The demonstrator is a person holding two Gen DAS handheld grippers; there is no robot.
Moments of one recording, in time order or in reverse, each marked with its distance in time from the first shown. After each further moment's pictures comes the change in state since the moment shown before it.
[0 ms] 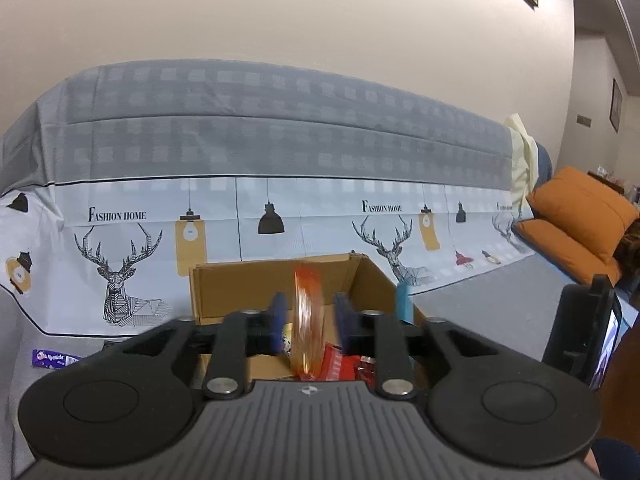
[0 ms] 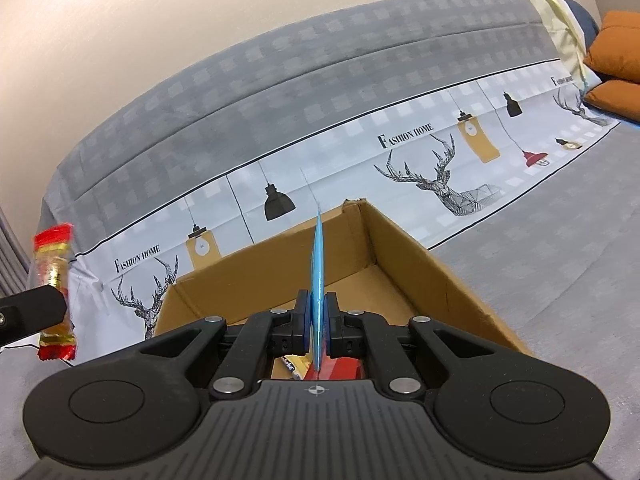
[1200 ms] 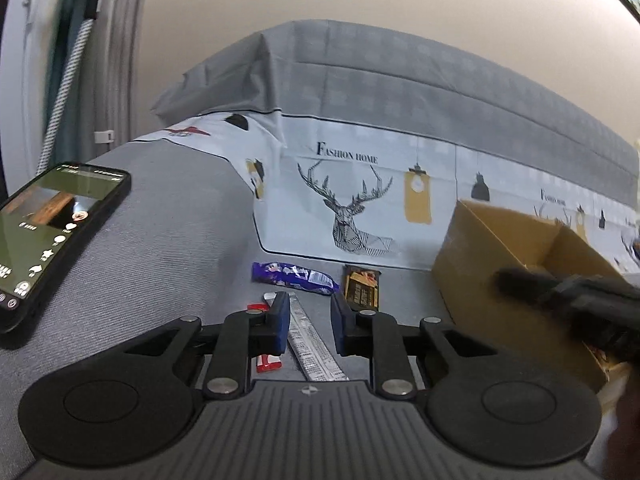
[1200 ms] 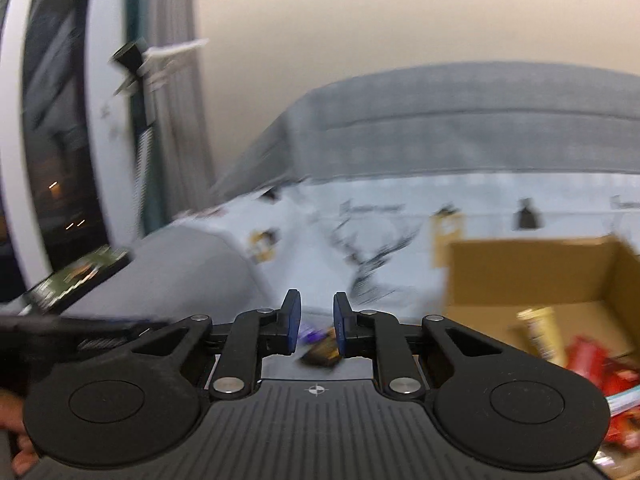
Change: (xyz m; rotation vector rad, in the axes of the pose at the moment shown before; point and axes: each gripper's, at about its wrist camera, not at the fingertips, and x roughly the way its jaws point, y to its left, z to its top) left arm -0.082 0.231 -0.127 -0.161 0.006 0.340; right arm -0.031 0.179 -0.111 -0.461 0.028 0.522
